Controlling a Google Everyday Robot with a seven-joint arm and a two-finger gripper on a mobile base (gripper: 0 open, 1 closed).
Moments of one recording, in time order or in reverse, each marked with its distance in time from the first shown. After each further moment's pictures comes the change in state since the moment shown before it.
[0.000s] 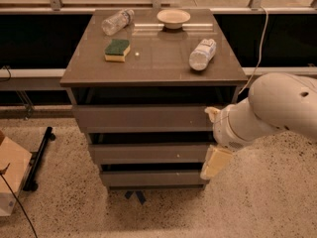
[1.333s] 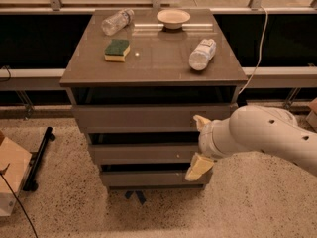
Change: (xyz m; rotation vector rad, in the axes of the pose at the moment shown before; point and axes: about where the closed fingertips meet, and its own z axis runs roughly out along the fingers) arm 0.000 -0.006 0.074 0.090 -0.077 -0.010
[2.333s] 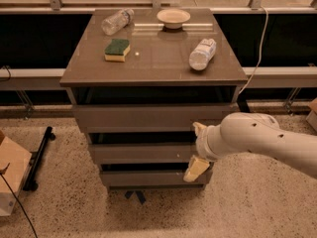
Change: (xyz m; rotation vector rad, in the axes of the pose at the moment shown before) arm 0.028 -0.002 0.056 -0.035 0.029 0.054
